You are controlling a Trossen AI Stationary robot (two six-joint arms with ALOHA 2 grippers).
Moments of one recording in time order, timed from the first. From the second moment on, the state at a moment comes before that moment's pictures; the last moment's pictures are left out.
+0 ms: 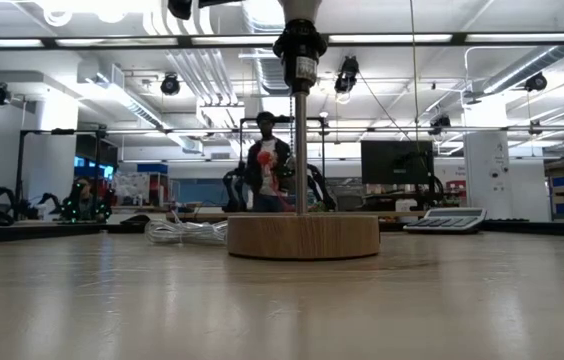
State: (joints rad) left arm -0.40 1.42 0.84 0.54 -0.80 0.22; right arm 0.42 1.36 1.00 0.13 0.63 -0.10
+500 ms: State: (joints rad) left arm -0.41 1.42 0.84 0.53 -0.67 0.20; right arm 0.41 1.36 1.00 0.03 0.81 -0.09
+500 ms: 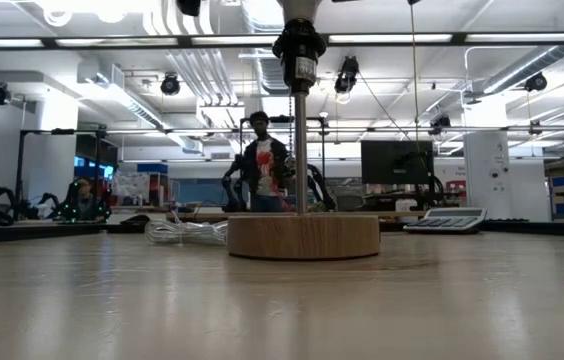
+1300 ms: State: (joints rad) left arm -0.39 1.42 0.84 0.53 -0.77 0.20; right arm 0.45 1.39 1.05 0.04 0.71 -0.10
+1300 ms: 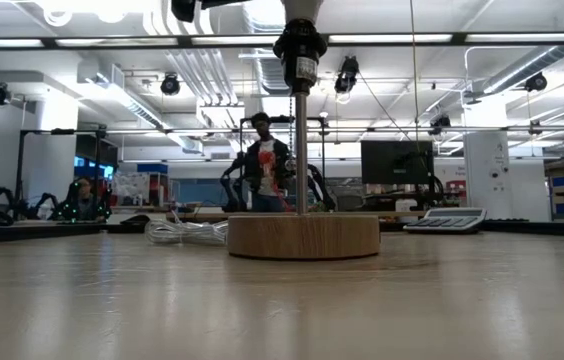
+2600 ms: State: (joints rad) left arm -0.37 1.41 0.84 0.48 -0.81 0.17; right arm 0.44 1.41 1.10 -0.11 0.79 -0.09
